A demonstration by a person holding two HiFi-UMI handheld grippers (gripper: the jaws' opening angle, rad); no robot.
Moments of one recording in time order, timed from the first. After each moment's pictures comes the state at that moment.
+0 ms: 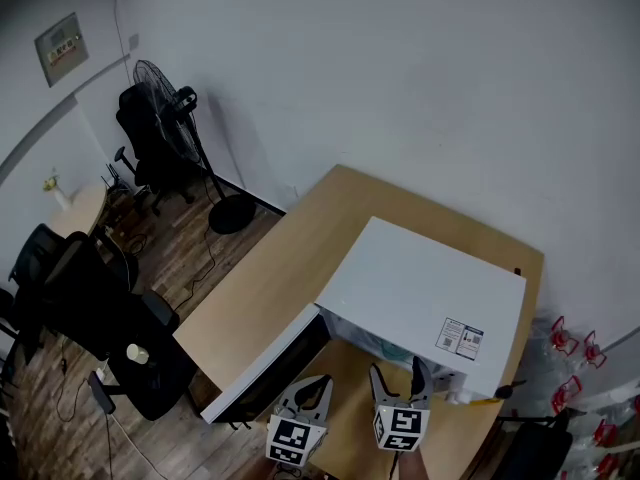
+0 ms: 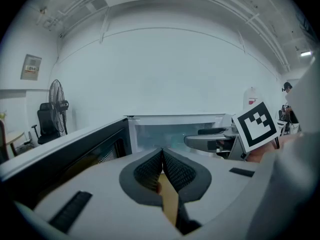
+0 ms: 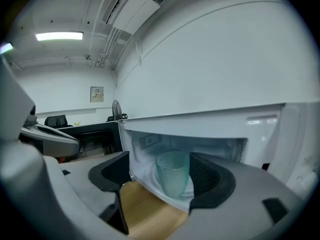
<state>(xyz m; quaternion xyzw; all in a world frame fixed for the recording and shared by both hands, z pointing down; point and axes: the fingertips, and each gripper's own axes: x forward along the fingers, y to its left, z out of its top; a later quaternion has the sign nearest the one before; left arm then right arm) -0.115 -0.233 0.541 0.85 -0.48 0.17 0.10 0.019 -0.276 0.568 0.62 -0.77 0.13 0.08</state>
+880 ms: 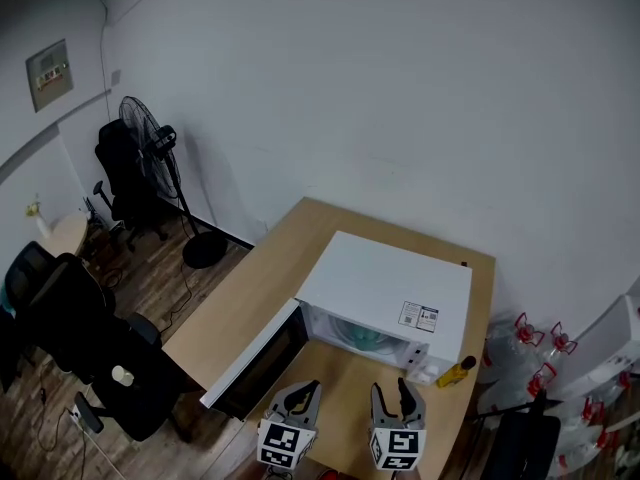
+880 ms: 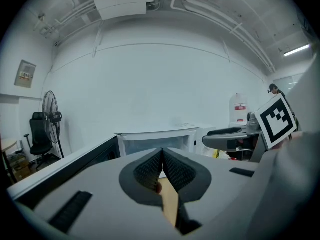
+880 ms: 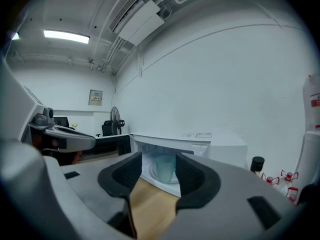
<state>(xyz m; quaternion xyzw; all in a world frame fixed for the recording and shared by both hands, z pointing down) -0.105 -0.157 0.492 0.88 -0.45 0.14 0.05 0.044 -0.147 0.501 0.65 -0.75 0.08 0.07</state>
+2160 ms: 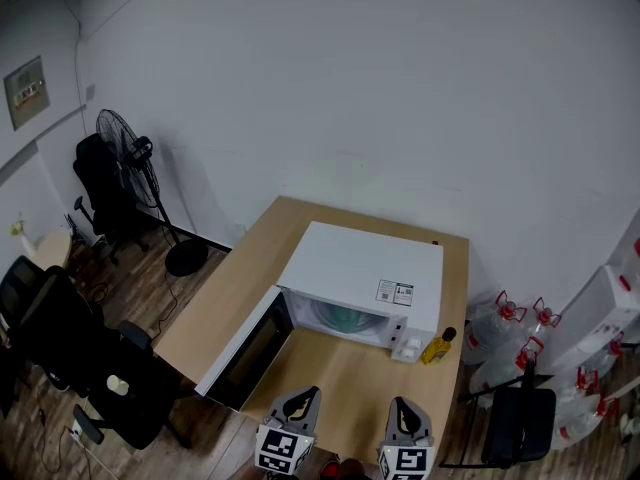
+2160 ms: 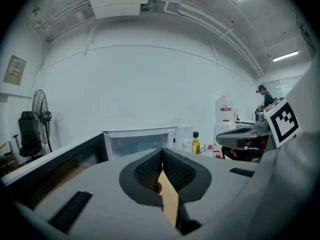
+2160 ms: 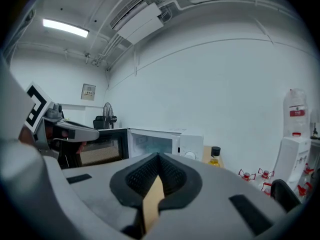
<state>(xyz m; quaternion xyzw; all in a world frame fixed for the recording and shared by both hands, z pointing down) -0.085 -0.086 0.486 0.91 -0.39 0.13 0.05 0.073 -0.032 0.504 0.70 -0.71 0.08 0.09</state>
